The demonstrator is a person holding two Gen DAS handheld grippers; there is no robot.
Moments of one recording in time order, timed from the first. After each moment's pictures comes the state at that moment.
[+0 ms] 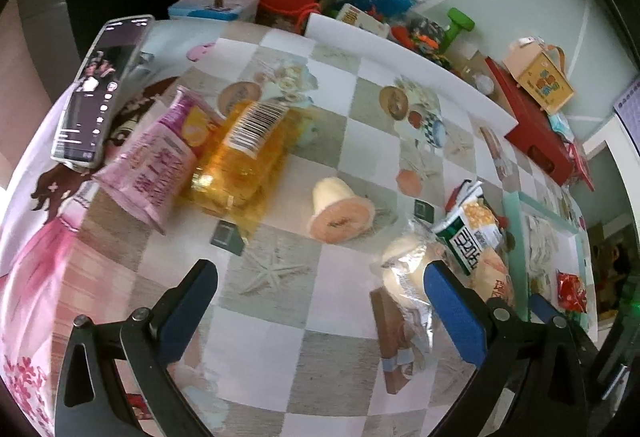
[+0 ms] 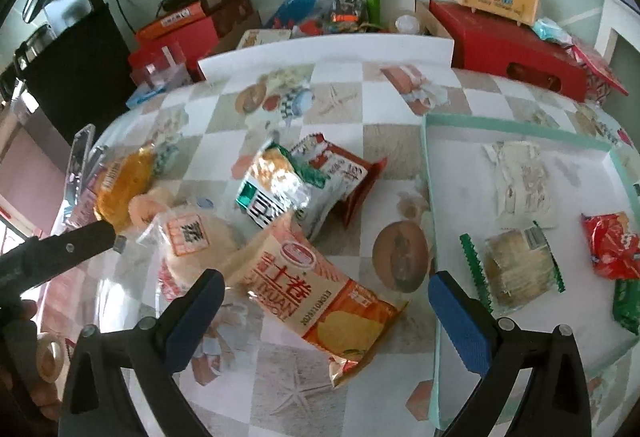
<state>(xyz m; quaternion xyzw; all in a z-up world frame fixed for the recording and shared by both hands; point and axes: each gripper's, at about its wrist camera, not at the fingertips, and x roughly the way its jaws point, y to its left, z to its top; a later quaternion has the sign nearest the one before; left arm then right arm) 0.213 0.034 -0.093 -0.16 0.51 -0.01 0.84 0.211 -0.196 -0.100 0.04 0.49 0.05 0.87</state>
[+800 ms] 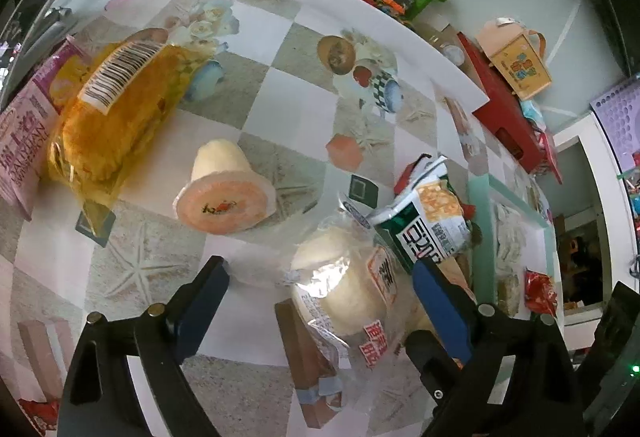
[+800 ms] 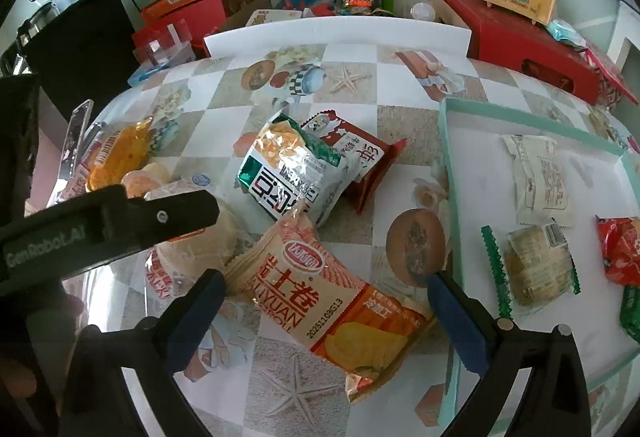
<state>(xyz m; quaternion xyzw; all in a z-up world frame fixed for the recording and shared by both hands) 0.245 -0.011 -0.128 -0.21 0.54 -0.07 0.81 0.214 -0.185 -0.114 0.01 0.51 0.06 0.86</state>
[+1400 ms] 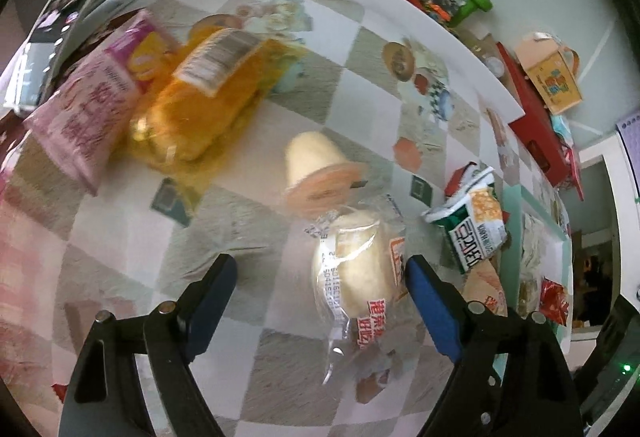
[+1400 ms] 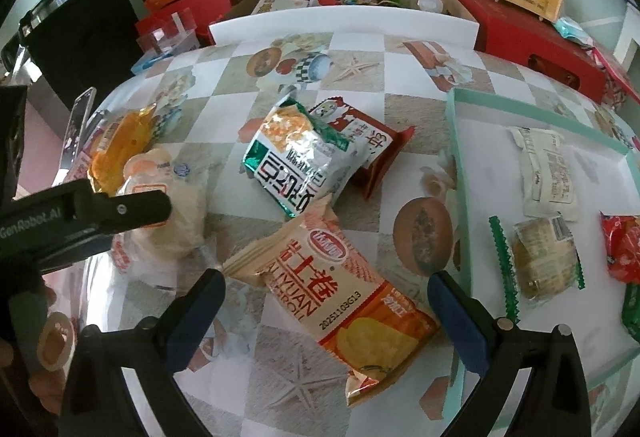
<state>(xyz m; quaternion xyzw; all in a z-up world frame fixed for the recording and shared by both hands) 0.230 0.028 -0.127 -0.22 0.57 -0.02 0.79 0.212 -0.181 -0.117 0.01 0.52 0.07 0.85</state>
